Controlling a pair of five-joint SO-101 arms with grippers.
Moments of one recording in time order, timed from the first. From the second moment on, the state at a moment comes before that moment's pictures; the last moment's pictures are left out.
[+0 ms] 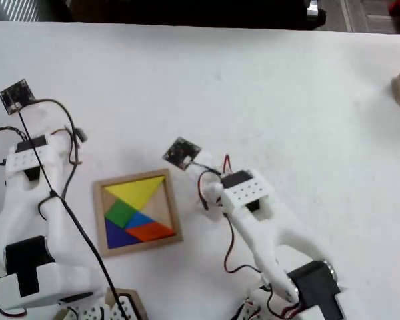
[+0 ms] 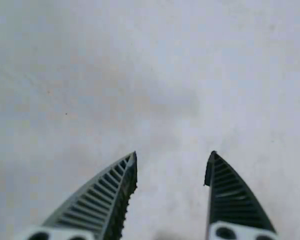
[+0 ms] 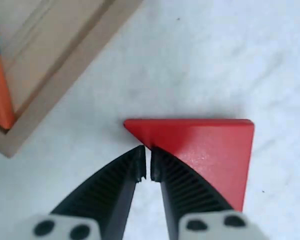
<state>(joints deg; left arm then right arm) -23.6 -3.3 35.3 39.0 16.2 -27.5 -11.1 50.1 45.1 32.2</state>
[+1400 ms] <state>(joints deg) -23.6 -3.3 35.3 37.9 16.2 -2.4 4.1 34.2 48.4 12.6</state>
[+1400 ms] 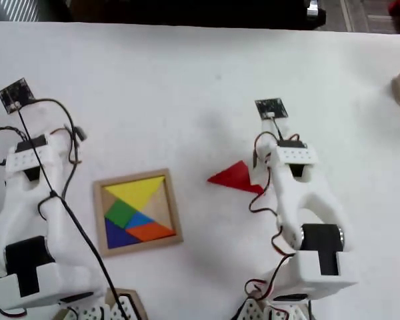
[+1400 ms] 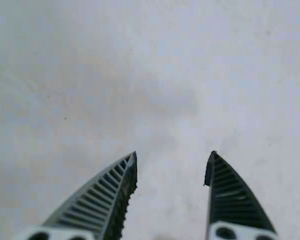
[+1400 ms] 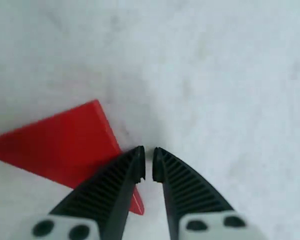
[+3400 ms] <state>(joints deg) -23.5 -3.3 35.3 37.9 16.2 -22.0 10.1 24.1 61.9 32.0</state>
